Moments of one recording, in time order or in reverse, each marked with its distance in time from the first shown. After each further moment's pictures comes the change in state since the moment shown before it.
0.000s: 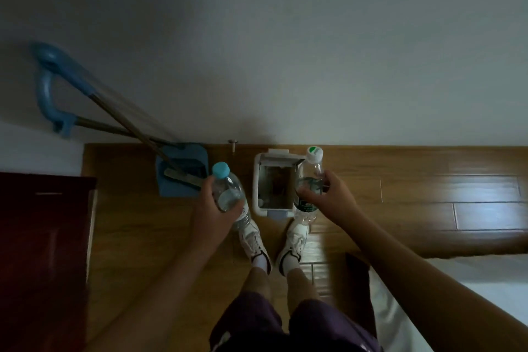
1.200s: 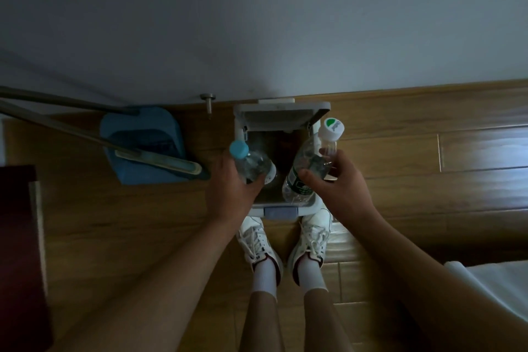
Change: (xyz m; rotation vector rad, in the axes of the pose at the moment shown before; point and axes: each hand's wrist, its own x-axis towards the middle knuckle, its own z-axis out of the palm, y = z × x) left_hand 0.174 -0.172 0.231 0.292 0.068 0.136; right_hand 0.165 0.185 0.117 0.263 0.061 0.006
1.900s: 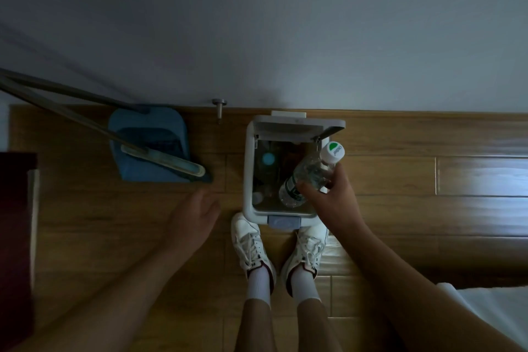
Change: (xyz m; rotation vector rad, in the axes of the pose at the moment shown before) left_hand -0.025 -0.071 -0.064 0.017 -0.251 -0.236; right_hand 0.004 -0.003 0.024 0.057 -0.016 0.028
